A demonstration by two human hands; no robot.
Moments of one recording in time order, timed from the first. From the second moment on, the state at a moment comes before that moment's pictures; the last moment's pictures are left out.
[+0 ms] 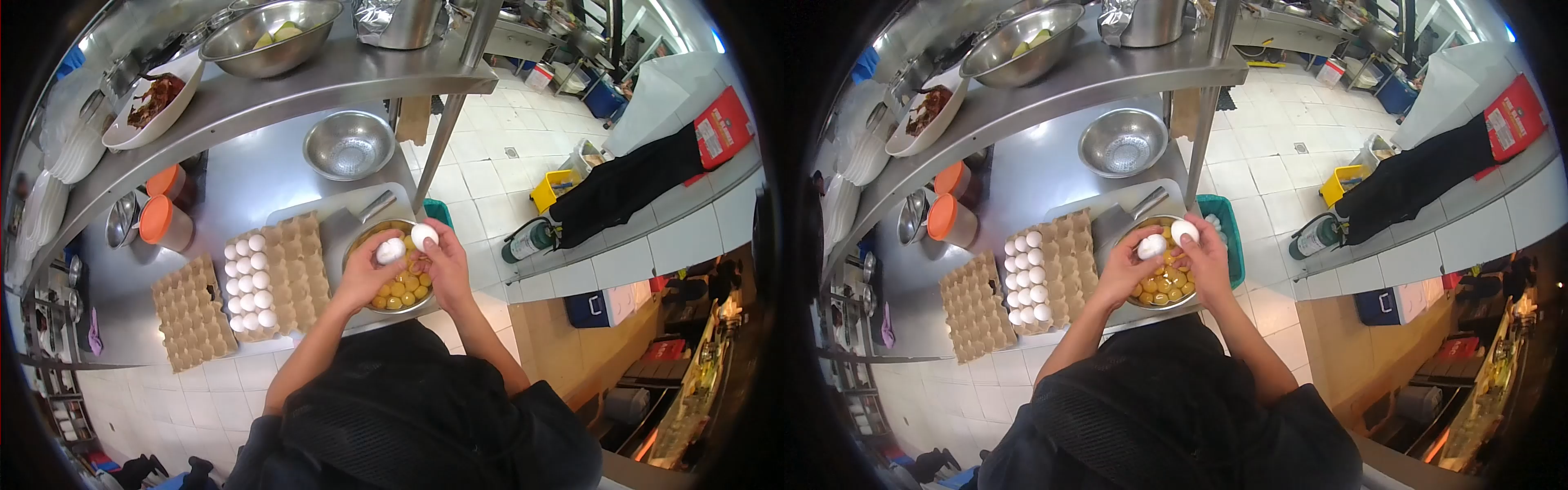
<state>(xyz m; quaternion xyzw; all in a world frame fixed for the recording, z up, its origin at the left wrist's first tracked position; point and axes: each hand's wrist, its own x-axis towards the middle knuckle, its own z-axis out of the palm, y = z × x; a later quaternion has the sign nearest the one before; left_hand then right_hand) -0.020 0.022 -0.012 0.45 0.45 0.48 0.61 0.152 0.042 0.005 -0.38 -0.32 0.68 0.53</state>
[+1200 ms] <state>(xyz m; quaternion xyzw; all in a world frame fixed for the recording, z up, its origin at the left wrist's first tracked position) -0.020 0.108 0.014 0.75 0.47 0.34 0.30 0.348 -0.015 -0.297 -0.64 0.06 0.61 0.45</state>
